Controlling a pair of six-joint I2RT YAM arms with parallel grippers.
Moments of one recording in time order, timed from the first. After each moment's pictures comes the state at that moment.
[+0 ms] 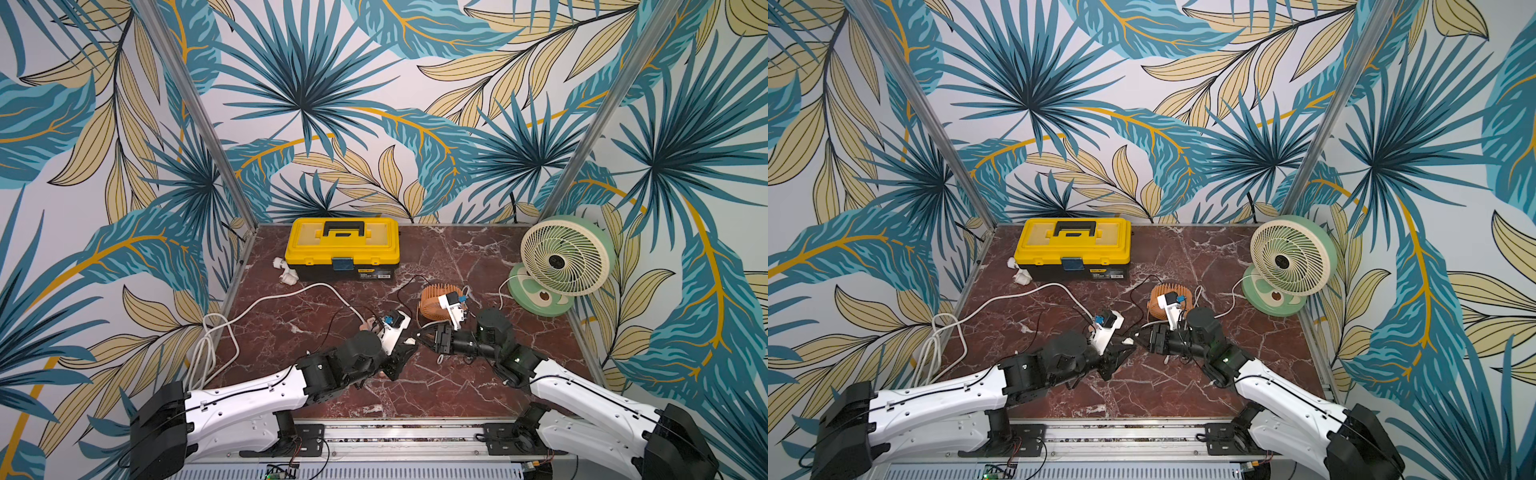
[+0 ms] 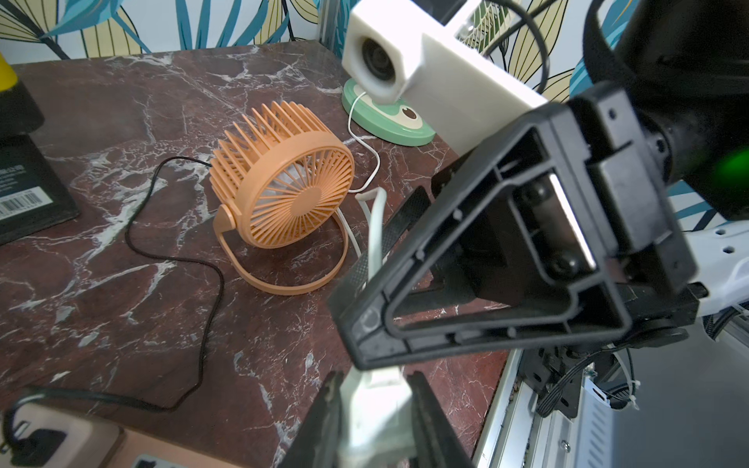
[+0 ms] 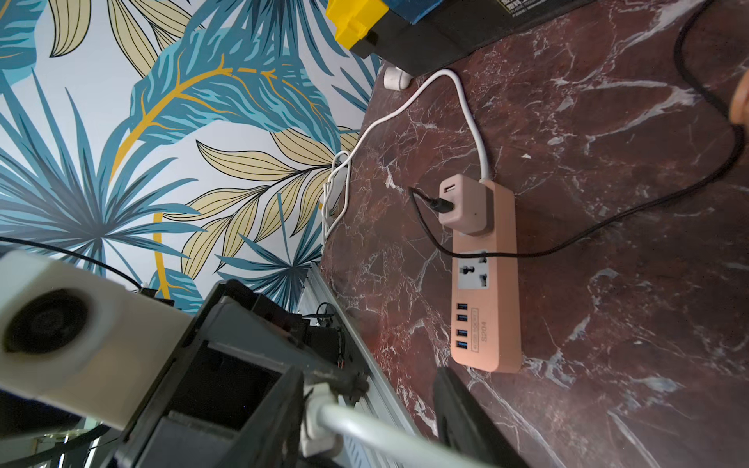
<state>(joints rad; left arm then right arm) -1.09 1.06 0.59 0.06 -0.05 -0.37 0.66 1.00 0.48 0.18 -0.50 0.92</state>
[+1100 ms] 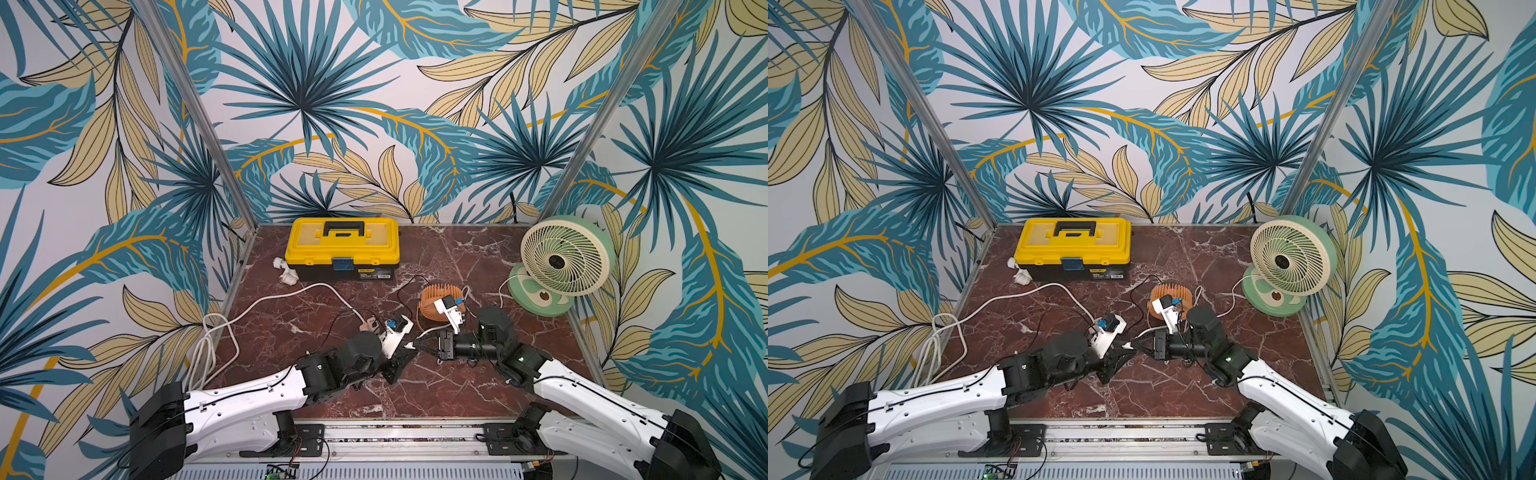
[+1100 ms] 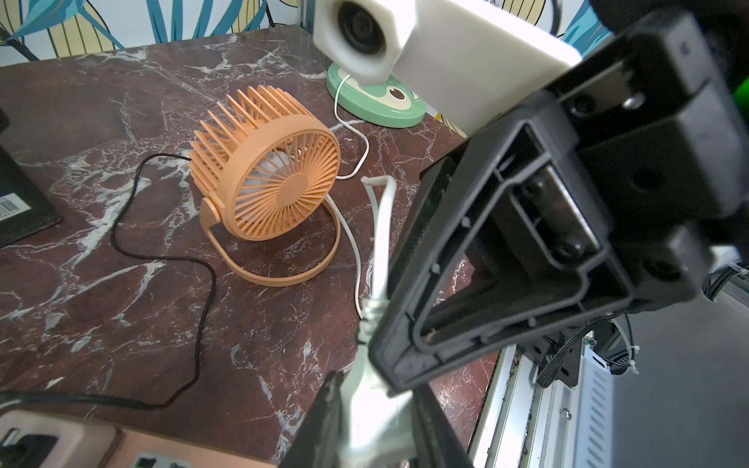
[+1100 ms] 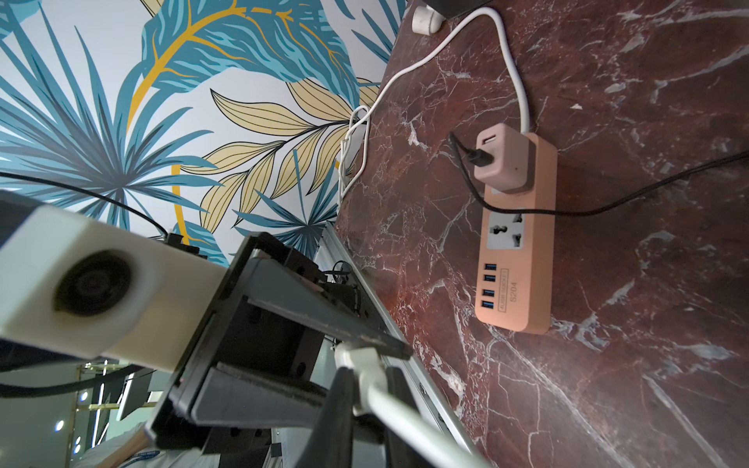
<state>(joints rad) -1.09 1.05 0.59 0.03 -0.02 -0.32 0.66 0.97 0.51 0.08 -0.62 0.87</state>
